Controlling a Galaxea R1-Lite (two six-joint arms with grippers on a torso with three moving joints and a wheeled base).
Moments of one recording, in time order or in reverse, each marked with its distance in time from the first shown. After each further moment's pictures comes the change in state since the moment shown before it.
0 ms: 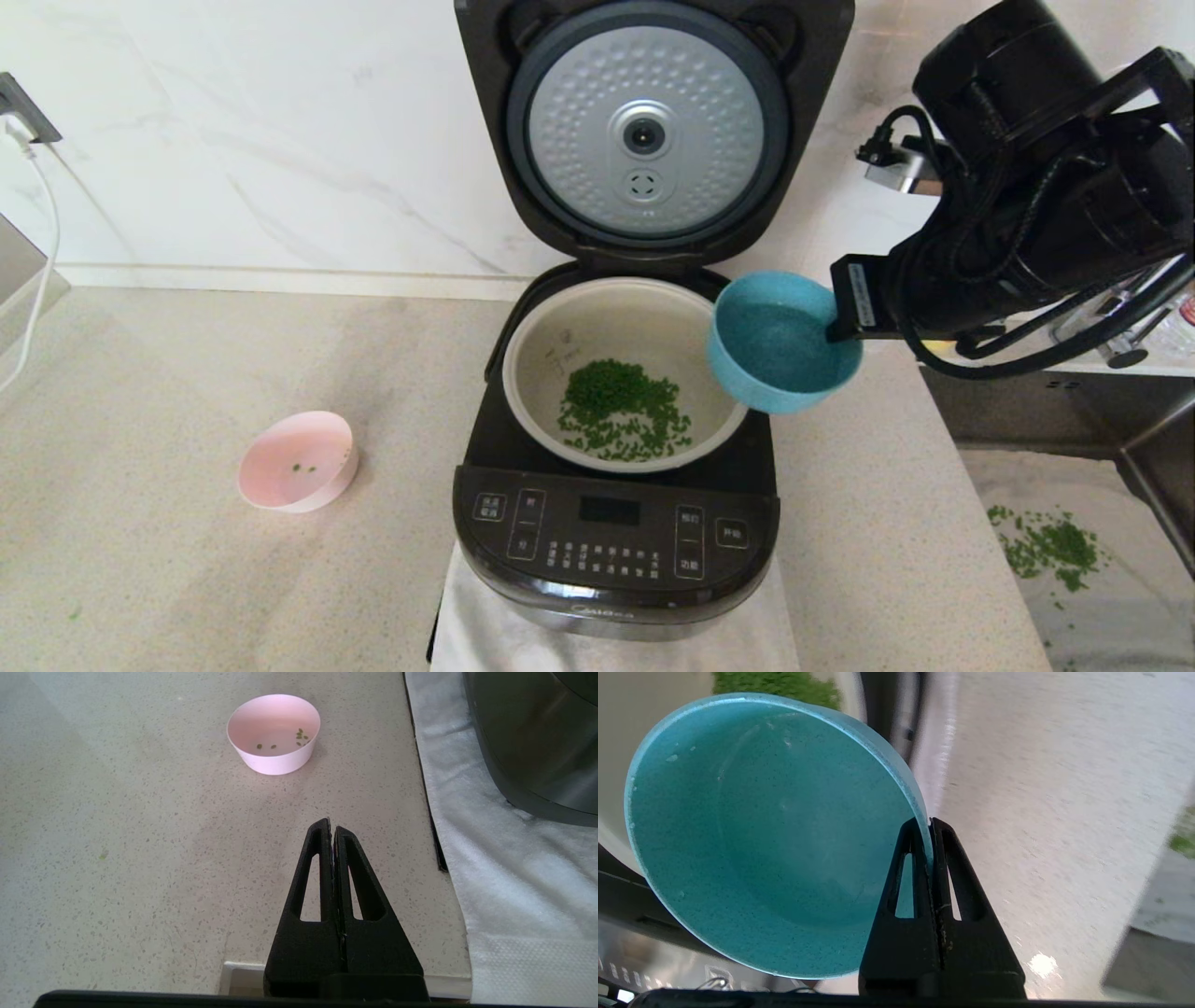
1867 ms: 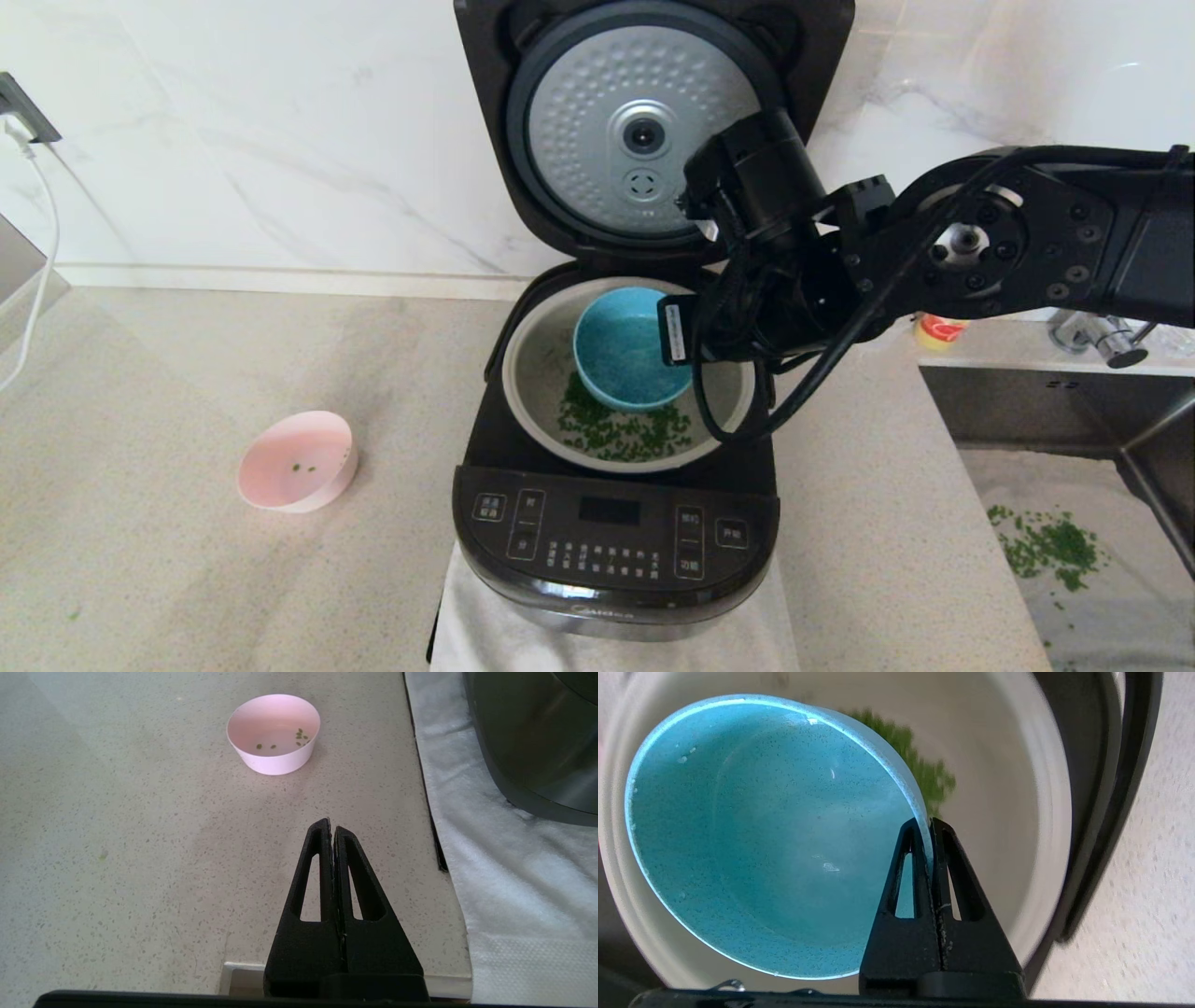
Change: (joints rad) left arm 0.000 0.000 0.000 0.000 0.001 0.000; right arm 0.184 0.223 -0.020 -0.345 -0.167 -0.019
